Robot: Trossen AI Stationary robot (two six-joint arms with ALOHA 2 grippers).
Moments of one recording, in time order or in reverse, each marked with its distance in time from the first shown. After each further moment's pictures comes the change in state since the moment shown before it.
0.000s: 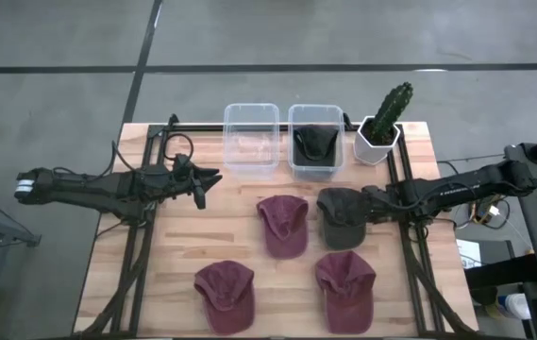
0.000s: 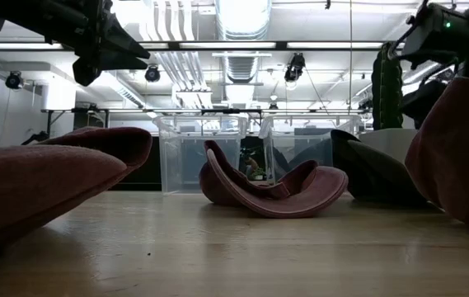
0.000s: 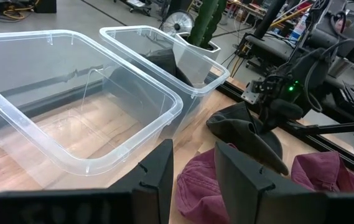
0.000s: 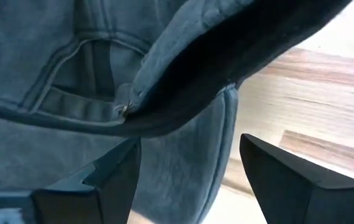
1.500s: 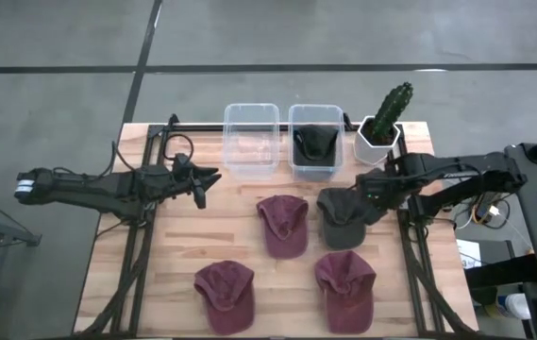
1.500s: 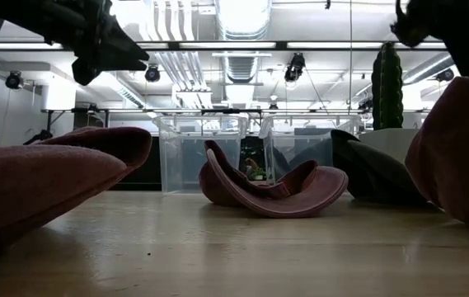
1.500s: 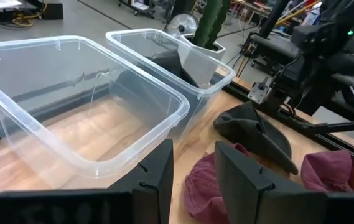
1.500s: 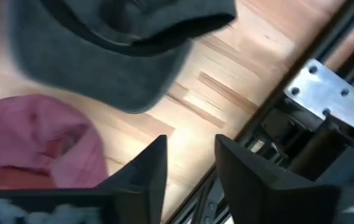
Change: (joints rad) left arm 0.000 -0.003 -0.001 -0.008 -0.021 0.030; right arm 0.001 0.229 0.711 -0.834 -0.037 -0.361
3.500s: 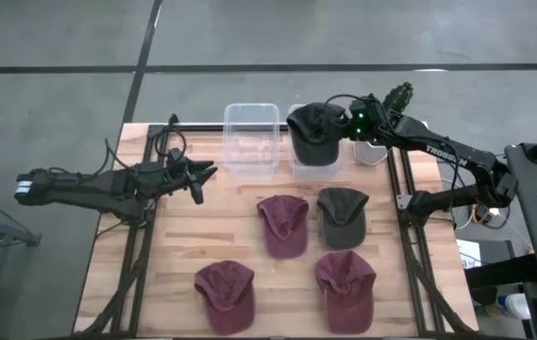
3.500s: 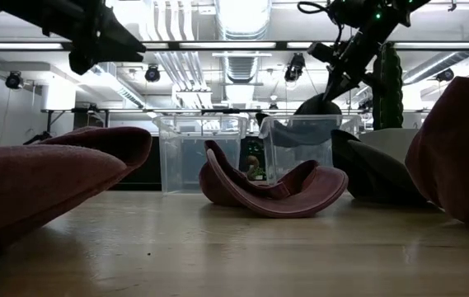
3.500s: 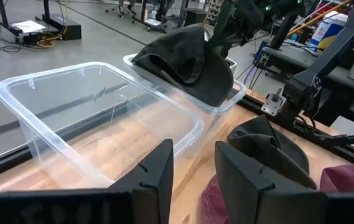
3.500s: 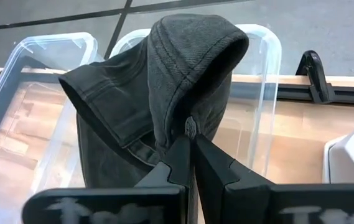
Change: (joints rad) left arm 0.001 -0.031 0.044 -0.043 -0.074 0.062; right arm -0.690 0.079 -0.059 0.965 0.253 -0.362
